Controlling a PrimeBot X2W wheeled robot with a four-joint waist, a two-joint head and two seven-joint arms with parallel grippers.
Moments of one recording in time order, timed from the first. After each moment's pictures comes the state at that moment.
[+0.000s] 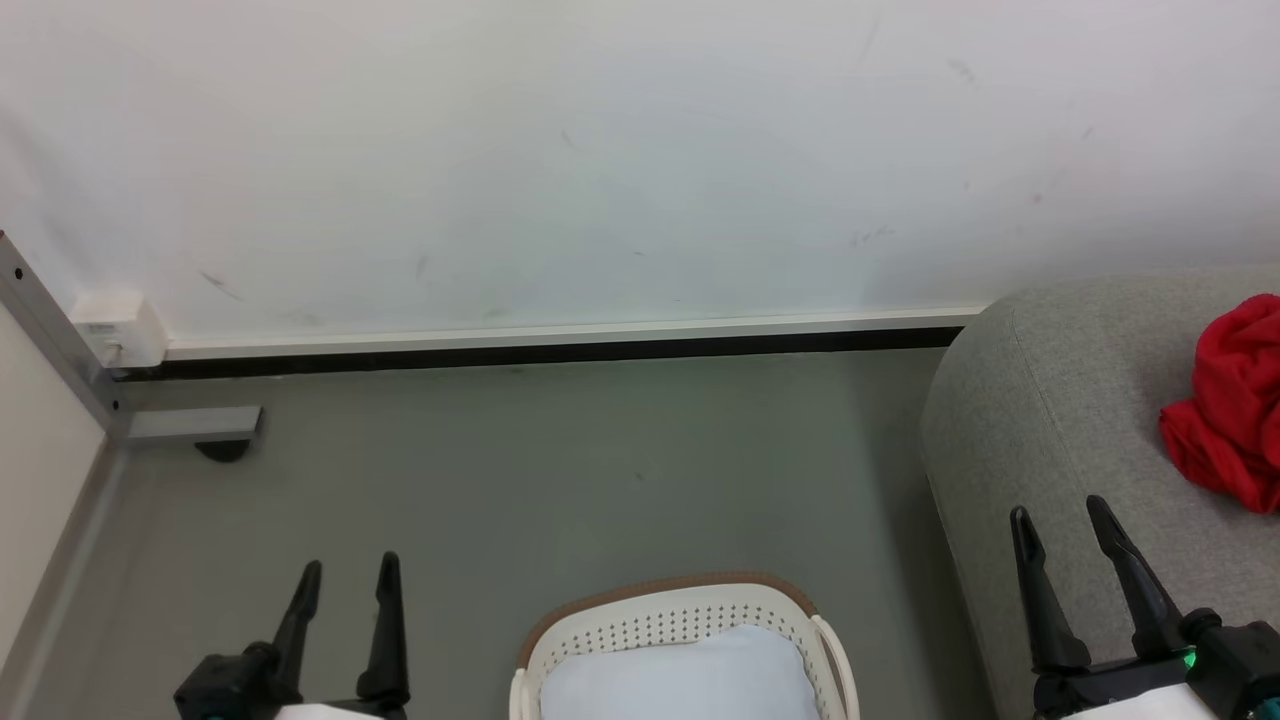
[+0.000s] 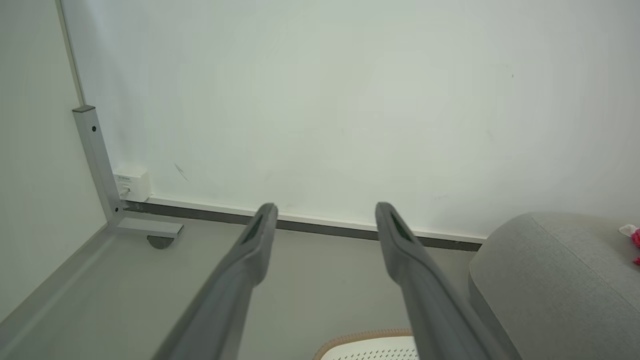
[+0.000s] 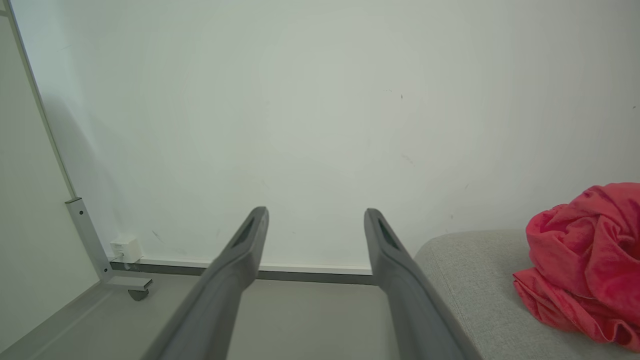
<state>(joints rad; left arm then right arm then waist) -0.03 0.06 -0.01 0.21 -0.21 -0.04 -0.26 -0.06 -0.13 0.12 0.13 0.33 0.13 -0.26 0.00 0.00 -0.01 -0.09</state>
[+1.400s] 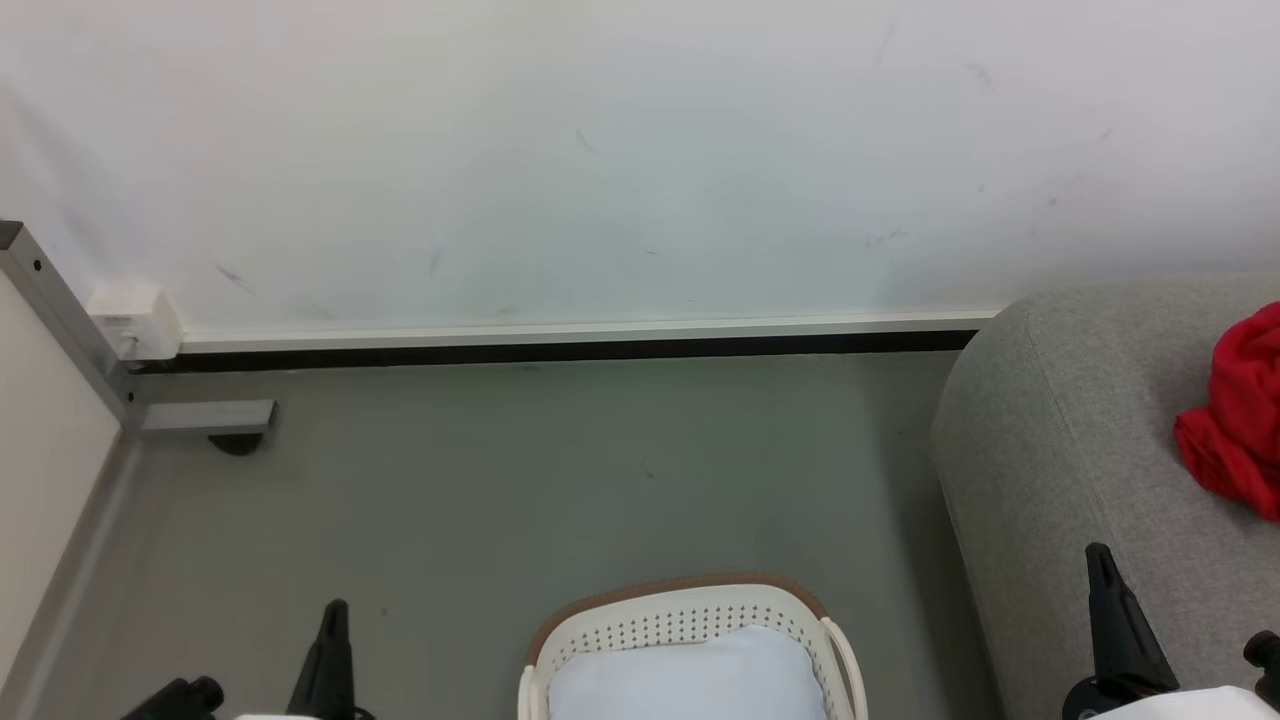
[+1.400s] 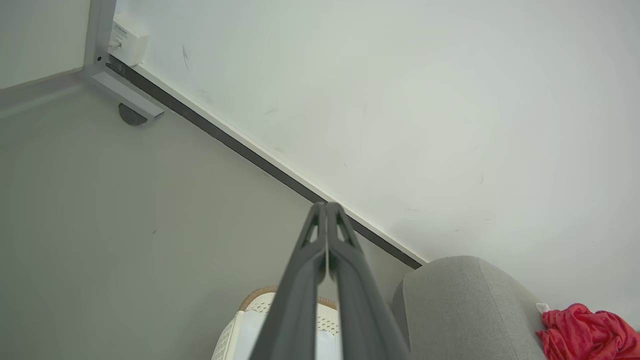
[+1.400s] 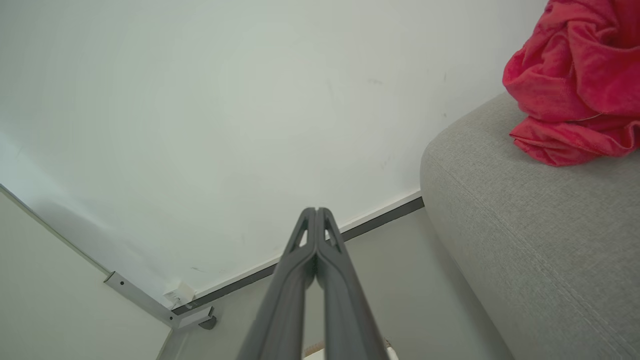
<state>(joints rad) -0.02 0.04 0.03 0.27 -0.66 -0.08 -0.14 -0.04 -0.10 0.06 0.20 0.76 0.13 -0.15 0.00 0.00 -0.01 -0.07</state>
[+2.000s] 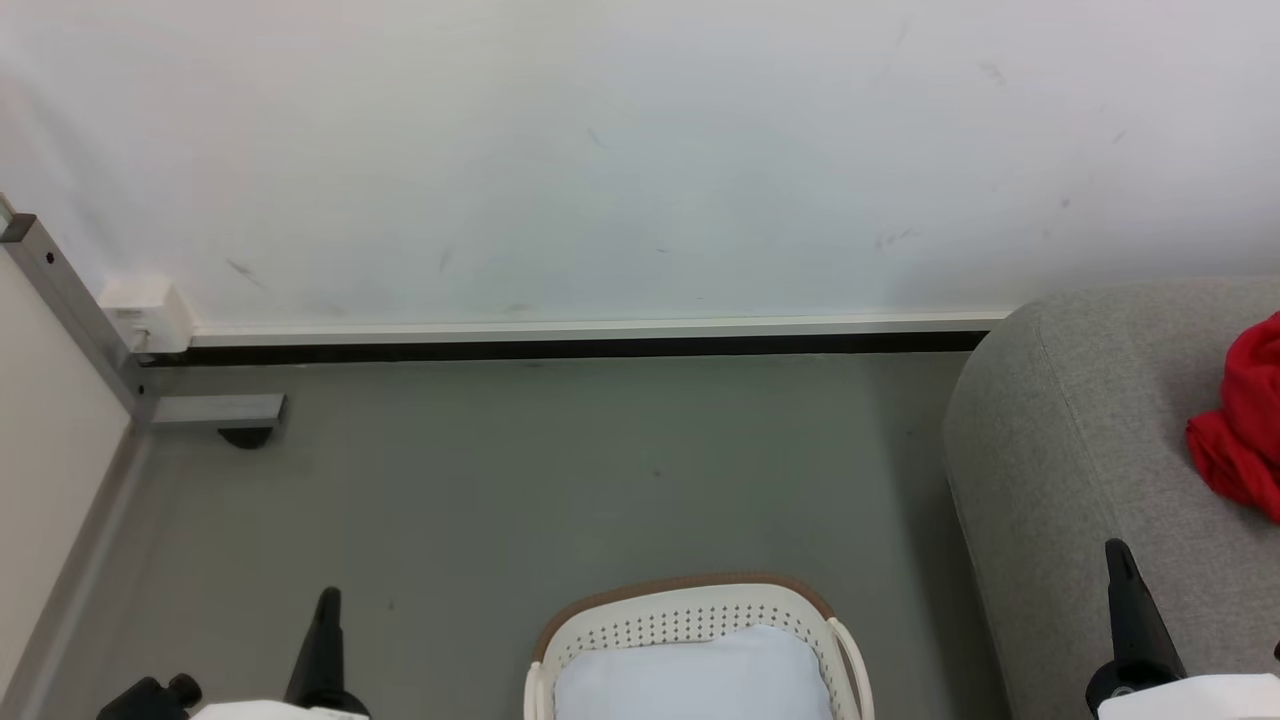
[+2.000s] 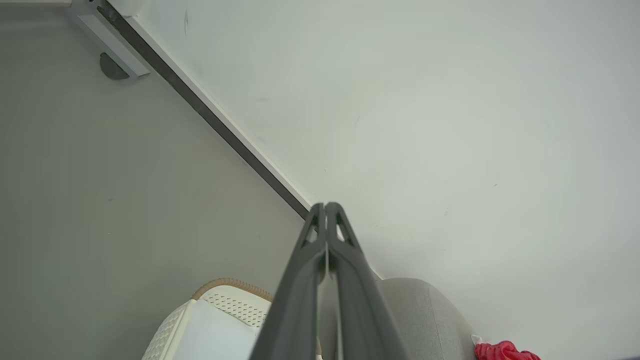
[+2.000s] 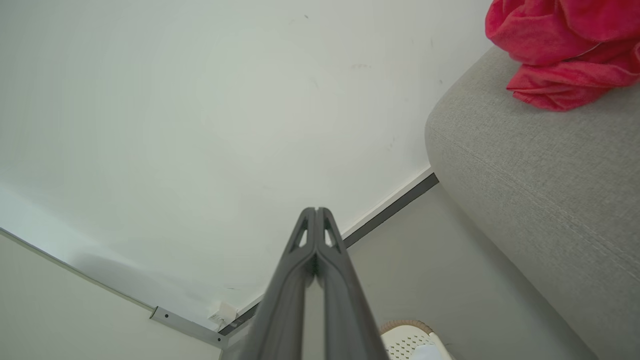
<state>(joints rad) -0.04 0.04 0.06 0.26 -0.91 -0.09 -0.07 -0.05 -0.10 0.03 0.21 0.99 0.13 -0.09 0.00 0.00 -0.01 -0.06</state>
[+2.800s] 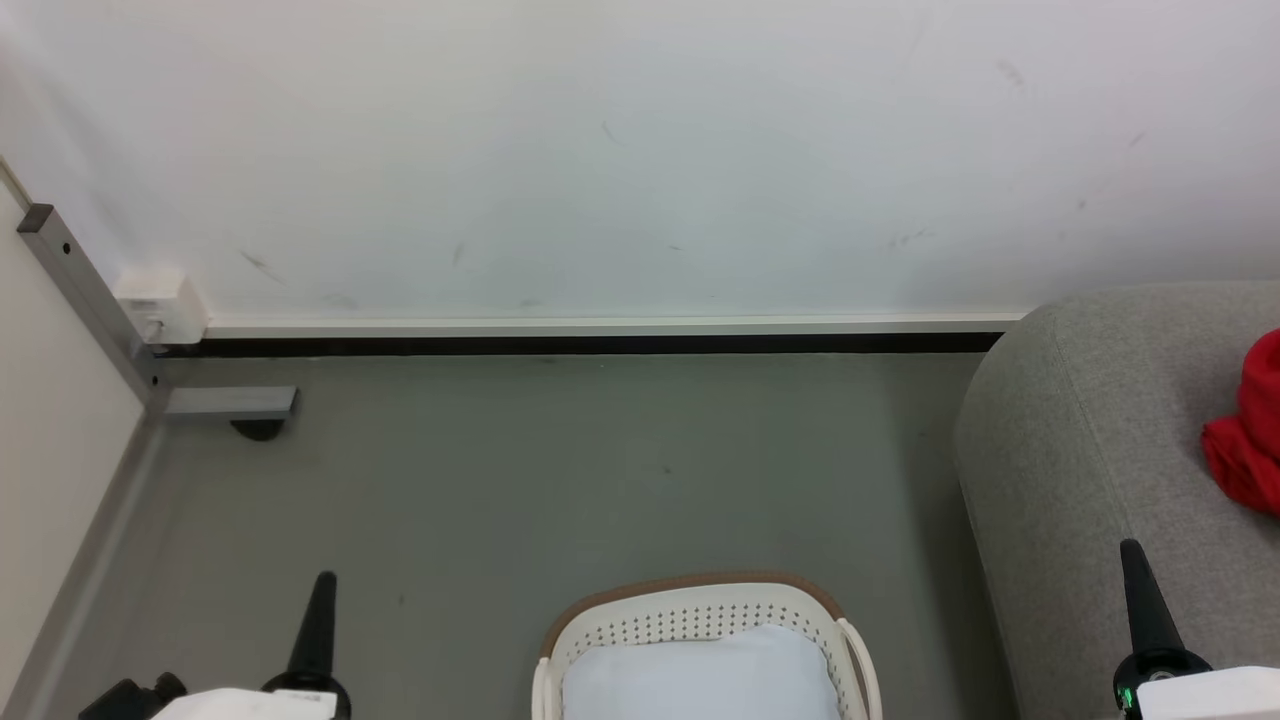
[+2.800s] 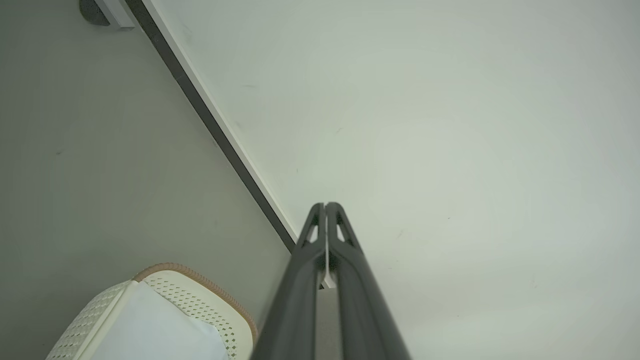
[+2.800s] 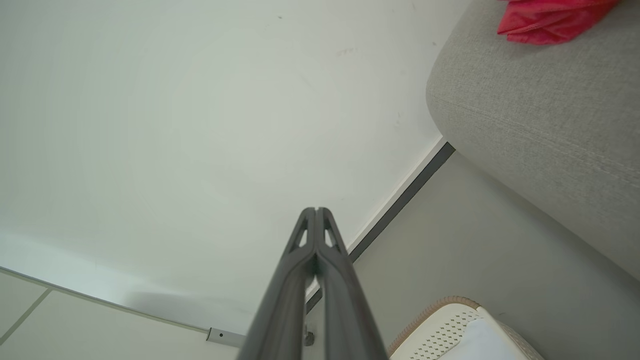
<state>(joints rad) -0.06 0.04 0.08 0.26 -1.17 -0.10 0.00 -0.07 -0.09 -0.02 0.22 1.23 0.13 -0.02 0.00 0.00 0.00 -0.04</state>
